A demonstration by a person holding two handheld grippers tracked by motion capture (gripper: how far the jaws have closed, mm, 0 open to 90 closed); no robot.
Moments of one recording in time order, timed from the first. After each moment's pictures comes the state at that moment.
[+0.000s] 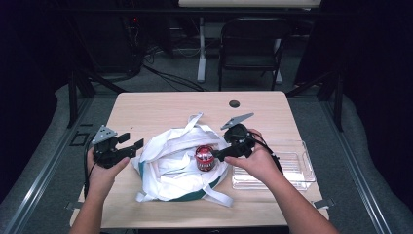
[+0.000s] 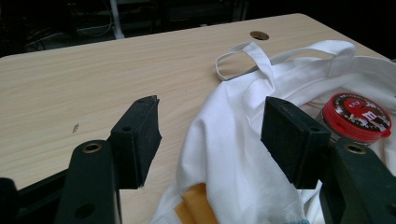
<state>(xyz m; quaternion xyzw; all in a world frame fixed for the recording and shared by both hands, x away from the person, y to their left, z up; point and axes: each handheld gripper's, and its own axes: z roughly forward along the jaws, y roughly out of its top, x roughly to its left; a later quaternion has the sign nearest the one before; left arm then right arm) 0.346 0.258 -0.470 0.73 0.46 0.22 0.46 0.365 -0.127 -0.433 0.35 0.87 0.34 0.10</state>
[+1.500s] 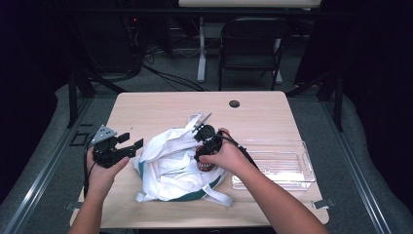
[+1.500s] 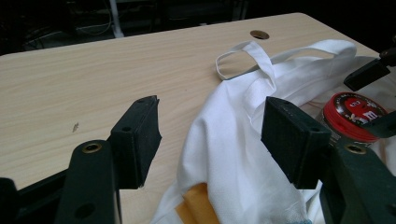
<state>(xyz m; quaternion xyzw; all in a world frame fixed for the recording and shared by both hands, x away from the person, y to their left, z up) 0.348 0.259 -0.470 0.73 0.46 0.22 0.46 0.411 -0.052 -0.483 0.36 0.91 0.20 0.08</state>
